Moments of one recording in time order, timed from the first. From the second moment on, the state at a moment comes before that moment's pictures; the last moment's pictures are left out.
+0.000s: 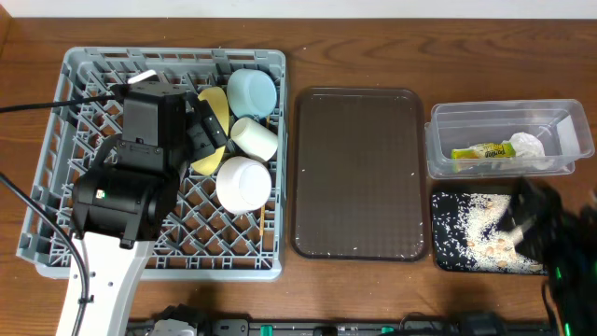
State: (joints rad) left arm -0.22 1.17 1.38 -1.02 -0.24 -0.56; right arm 0.09 0.63 1.30 -1.16 0.27 0.44
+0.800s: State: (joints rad) left arm -0.22 1.17 1.38 -1.02 -0.23 -0.56; right arm 0.09 0.07 0.17 0.22 0.18 0.34
